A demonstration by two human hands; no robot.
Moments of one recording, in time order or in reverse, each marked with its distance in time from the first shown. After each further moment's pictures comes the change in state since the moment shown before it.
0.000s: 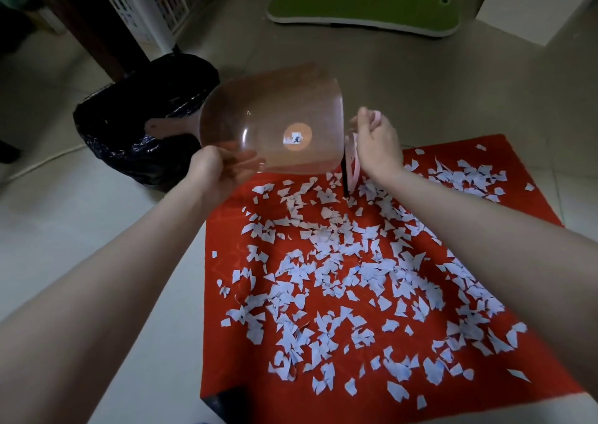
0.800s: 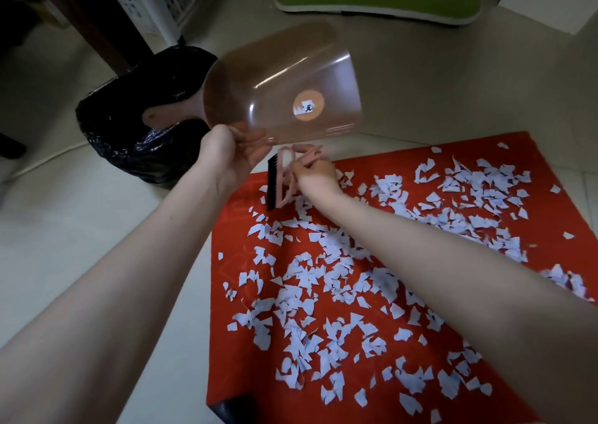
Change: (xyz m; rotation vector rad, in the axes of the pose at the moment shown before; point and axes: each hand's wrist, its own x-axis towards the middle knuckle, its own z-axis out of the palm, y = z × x) left_hand 0.015 0.014 0.025 -0.109 -0.005 0.027; right_hand -0.031 -0.024 0.100 0.396 -0.303 0.264
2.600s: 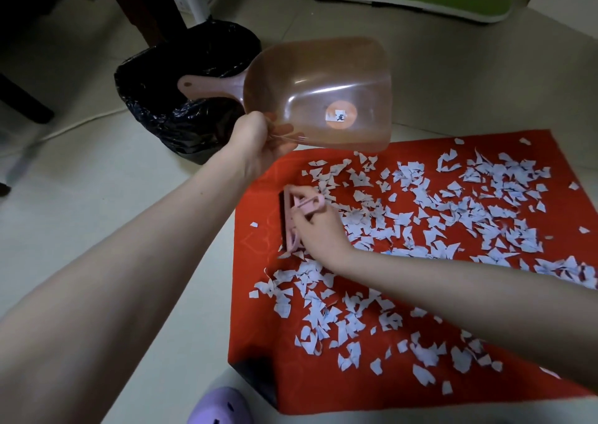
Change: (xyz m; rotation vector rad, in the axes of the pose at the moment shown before) left_hand -0.019 -0.003 -0.034 0.070 -0.035 -0.053; right_hand -0.121 0.039 0.037 -0.168 -0.199 -0.208
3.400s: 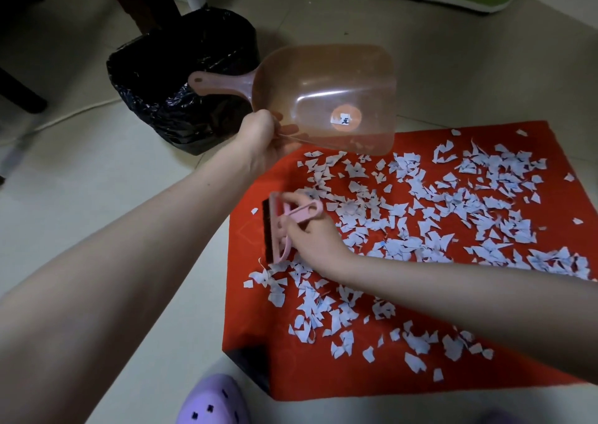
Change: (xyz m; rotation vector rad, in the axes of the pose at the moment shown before) left_hand -0.005 -0.017 0.008 0.144 0.034 -0.016; right_hand -0.028 0.000 -0.002 0.051 -0.127 0.036
